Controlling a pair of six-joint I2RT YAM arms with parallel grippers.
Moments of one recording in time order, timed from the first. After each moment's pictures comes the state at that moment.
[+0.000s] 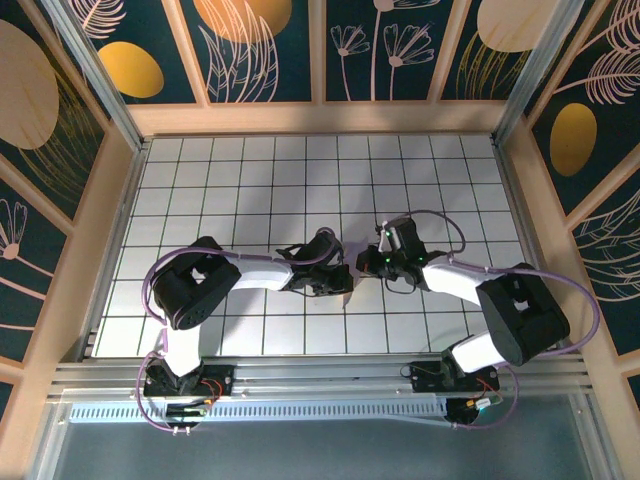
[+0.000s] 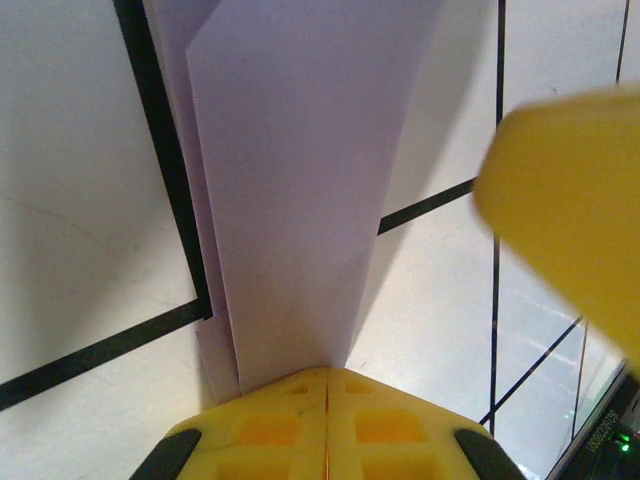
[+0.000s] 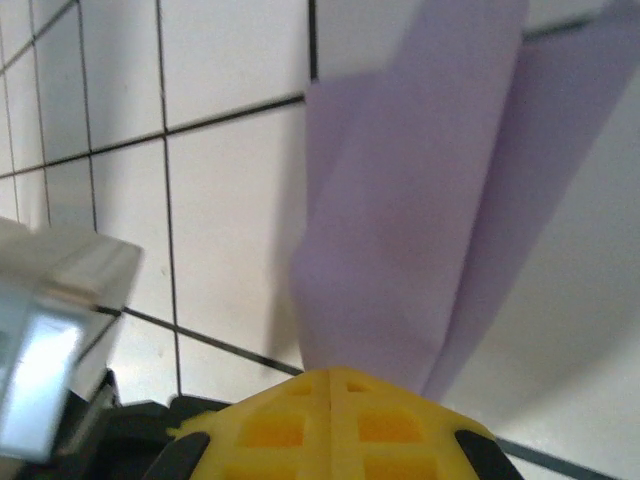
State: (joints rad) left arm -0.90 1.91 0.98 0.01 0.35 -0.93; right arm 0.50 1.45 0.56 0.03 -0.40 0.73
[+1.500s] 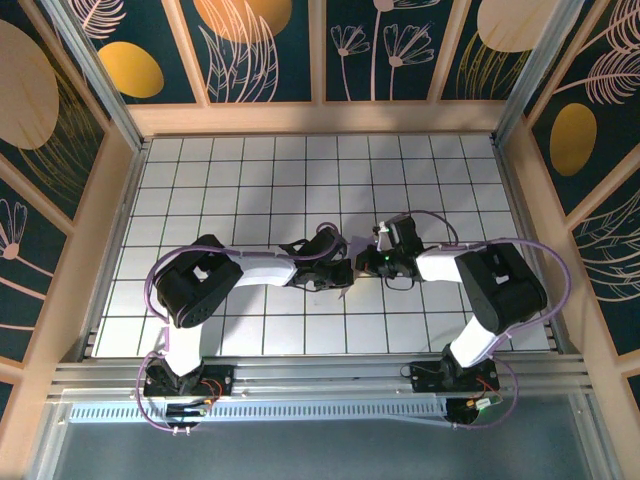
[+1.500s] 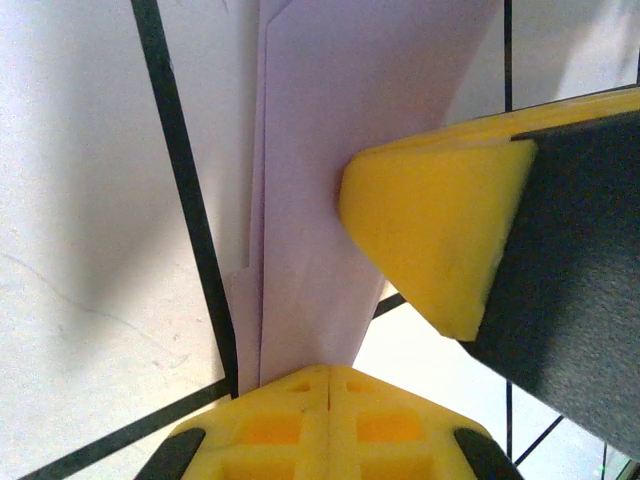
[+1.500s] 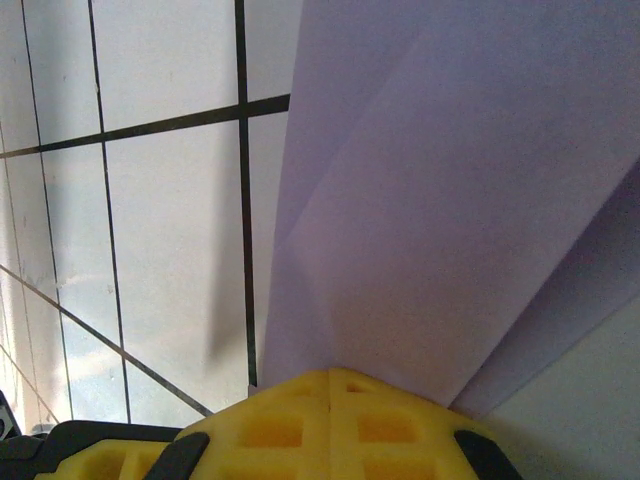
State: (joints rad) left arm -0.90 1.93 1.04 -0.05 0.27 -0.92; right arm 0.42 1.65 0.61 0.11 -0.50 0.63
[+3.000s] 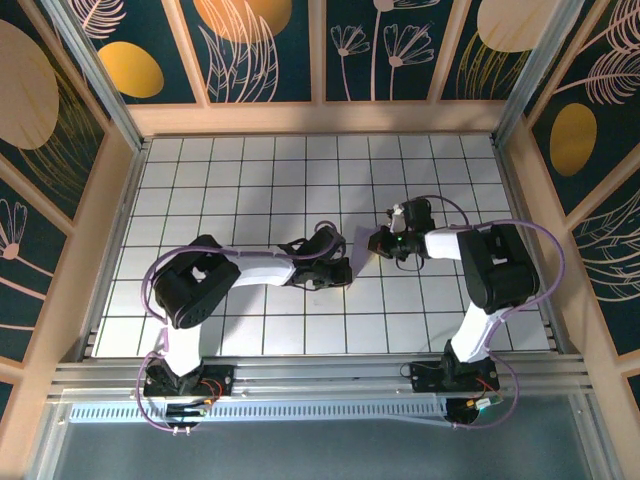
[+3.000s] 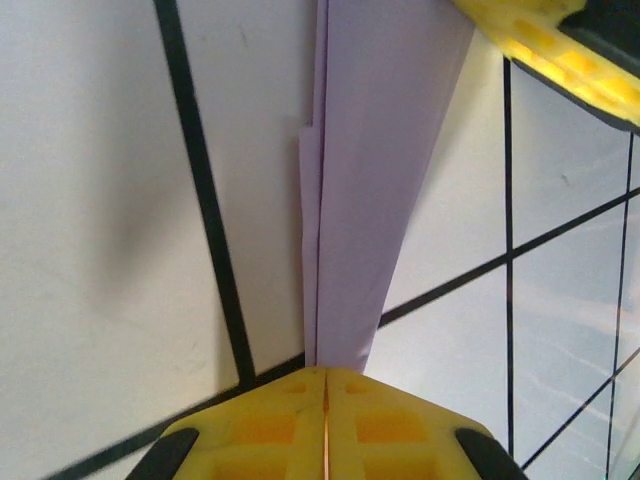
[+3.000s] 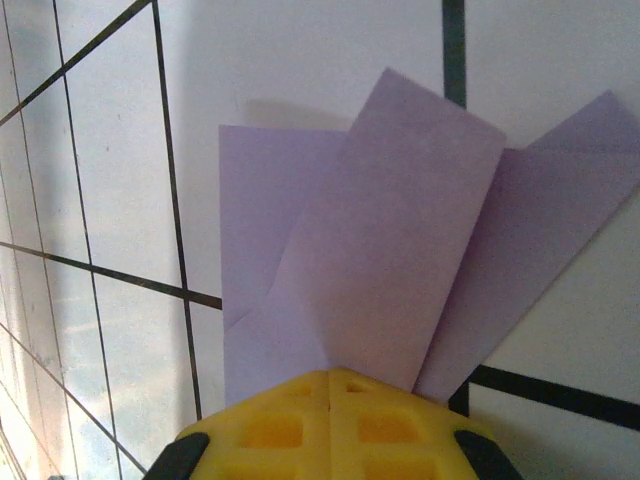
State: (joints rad) left arm -0.89 1.90 1.03 -0.06 0.24 -0.92; right arm 0.26 1.78 0.78 0.02 -0.56 0.54
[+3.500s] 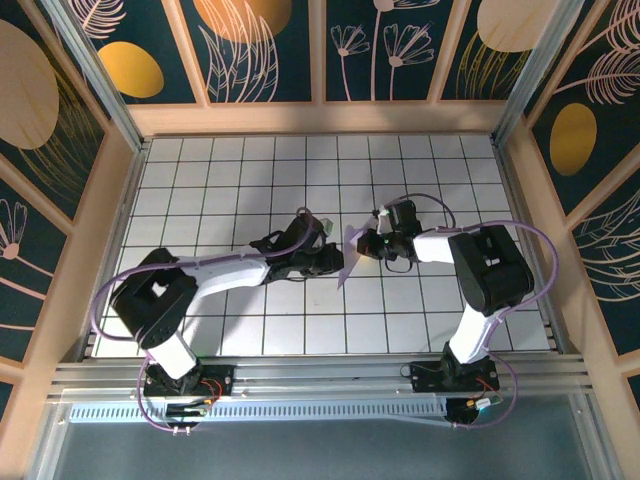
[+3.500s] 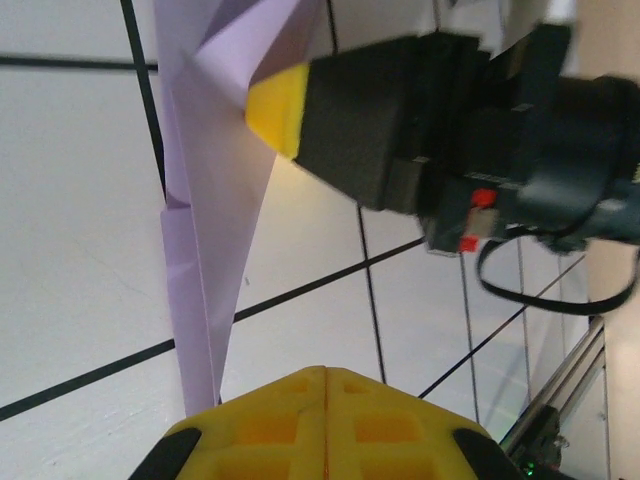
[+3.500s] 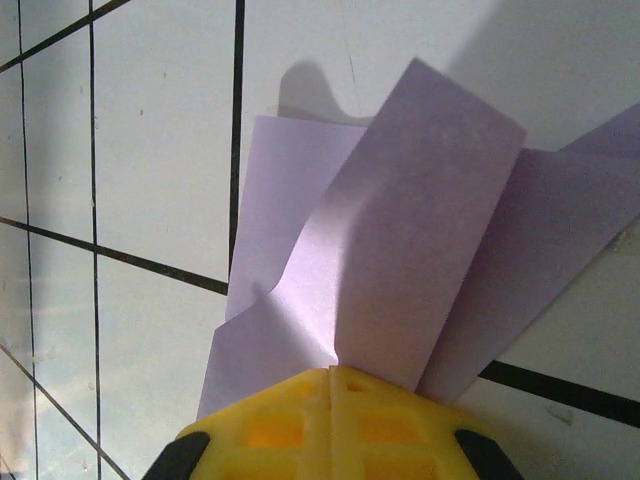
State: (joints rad) left arm -0.83 1.70 0.94 -0.01 0.29 -0.92; right arm 0.37 1.78 0.78 0.07 -0.49 0.52
